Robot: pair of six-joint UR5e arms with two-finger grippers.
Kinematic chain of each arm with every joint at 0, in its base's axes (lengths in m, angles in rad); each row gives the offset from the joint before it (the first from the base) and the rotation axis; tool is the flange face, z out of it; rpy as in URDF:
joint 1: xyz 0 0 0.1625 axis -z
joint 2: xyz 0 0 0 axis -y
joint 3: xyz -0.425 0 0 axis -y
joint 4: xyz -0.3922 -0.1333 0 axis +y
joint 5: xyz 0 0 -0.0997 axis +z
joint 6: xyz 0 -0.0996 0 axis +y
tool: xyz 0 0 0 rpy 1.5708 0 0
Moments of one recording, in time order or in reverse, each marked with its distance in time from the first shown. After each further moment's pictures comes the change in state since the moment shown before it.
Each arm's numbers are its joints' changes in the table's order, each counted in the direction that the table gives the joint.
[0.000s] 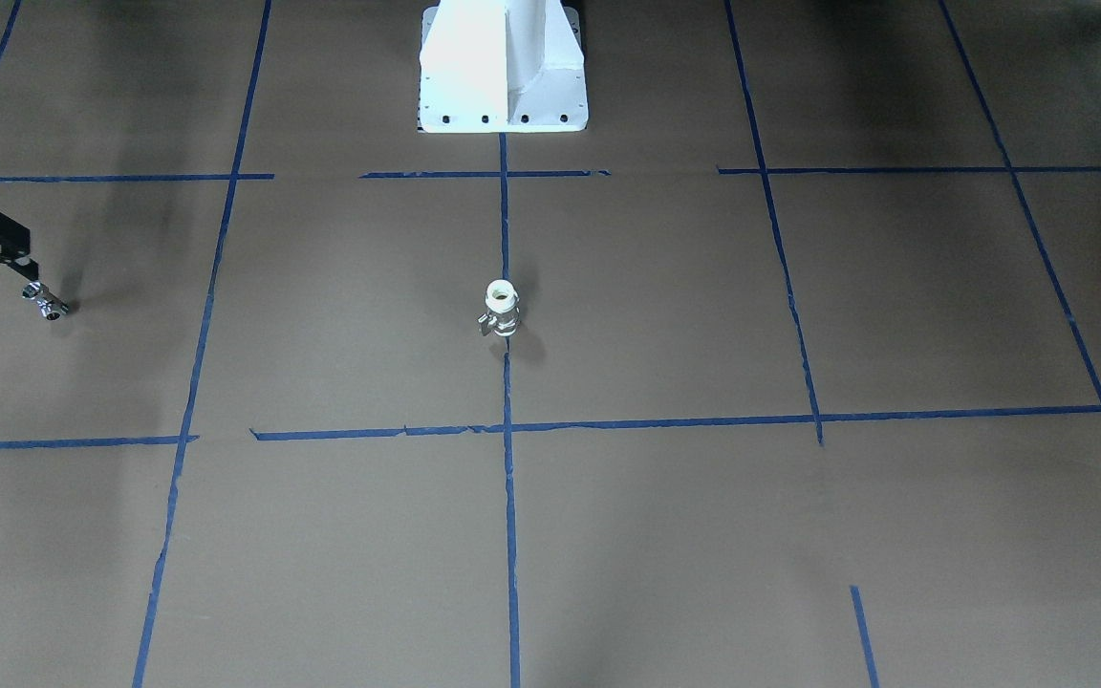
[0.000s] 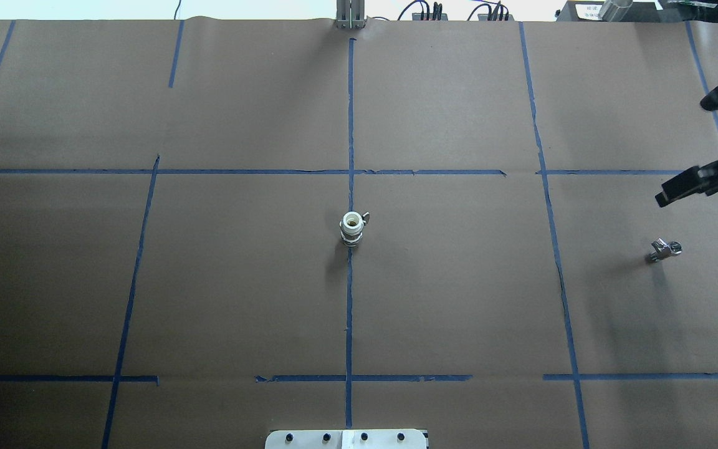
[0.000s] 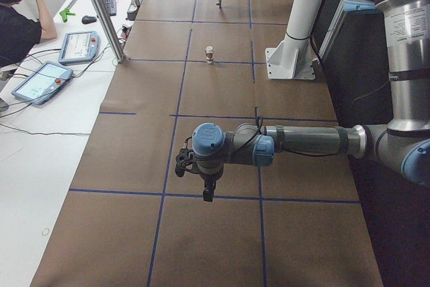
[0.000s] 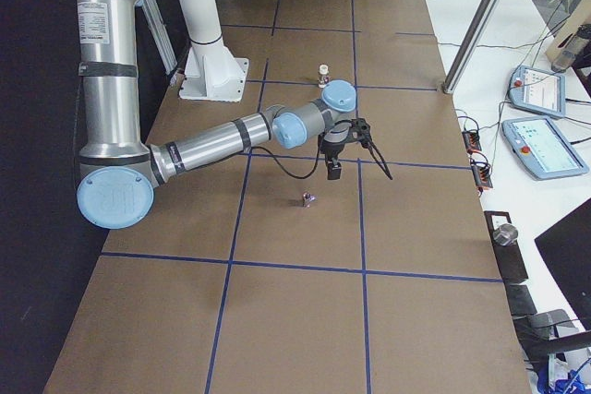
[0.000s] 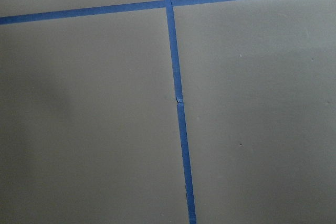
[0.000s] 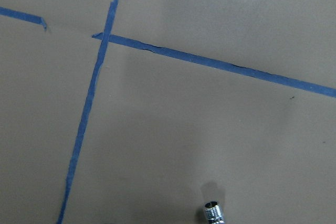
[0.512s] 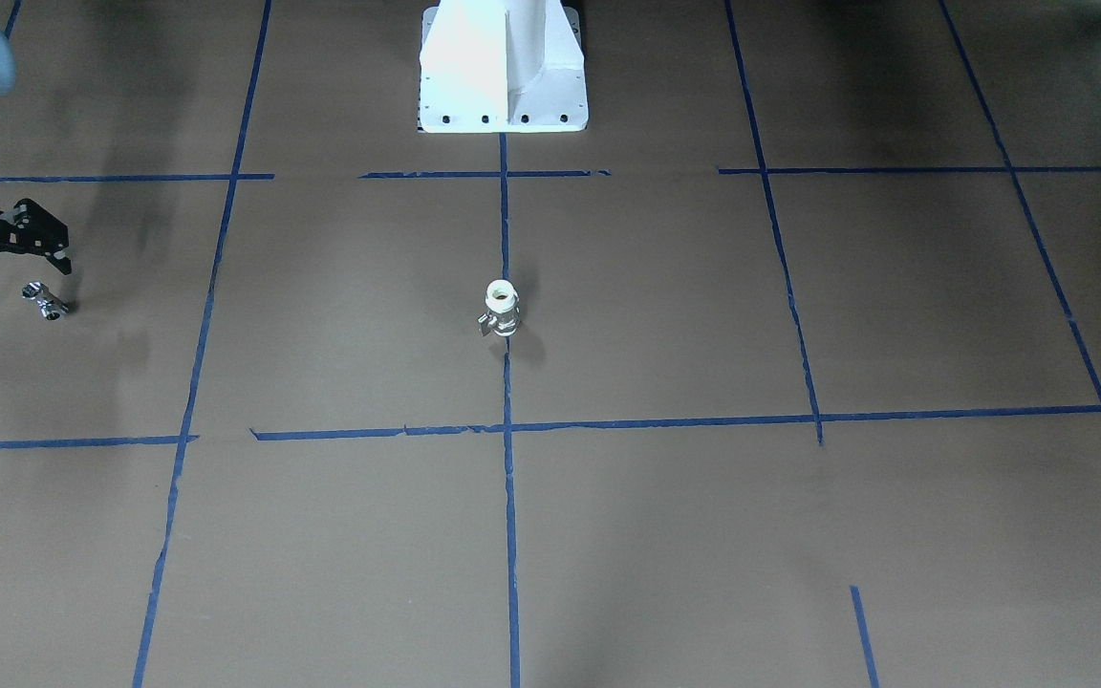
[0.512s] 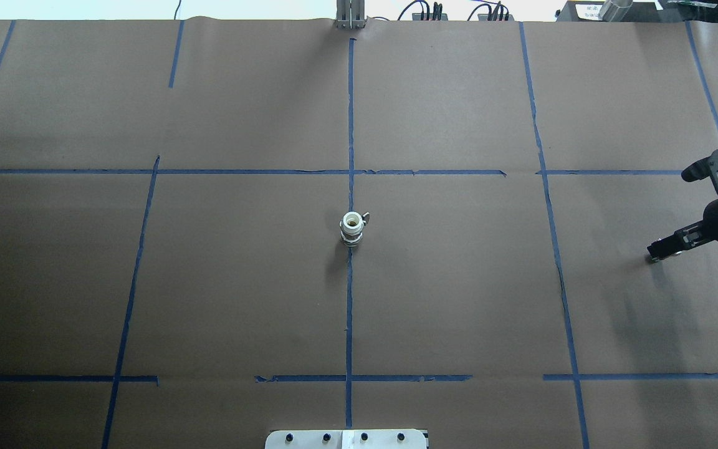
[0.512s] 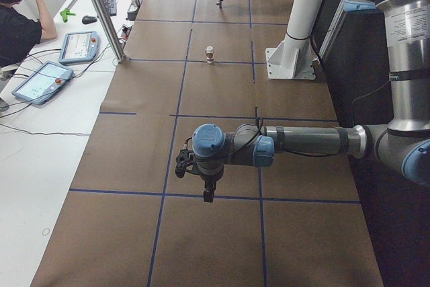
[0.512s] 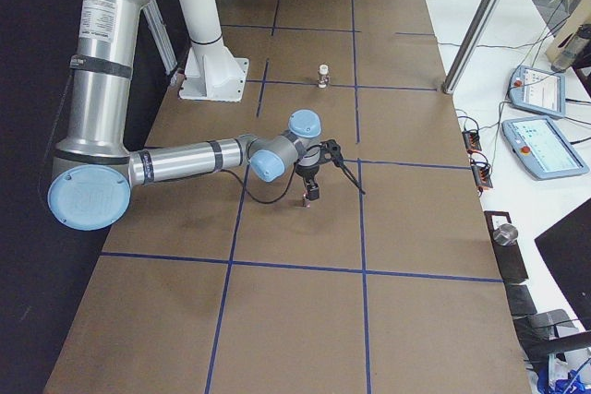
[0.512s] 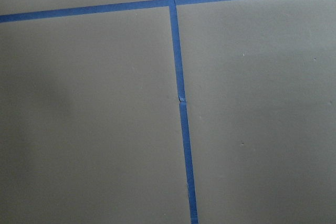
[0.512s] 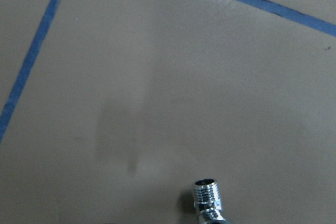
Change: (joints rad) left arm 0.001 -0.001 0.007 0.000 0.000 0.000; right arm 0.158 -0.127 -0.092 -0.308 0.140 -0.048
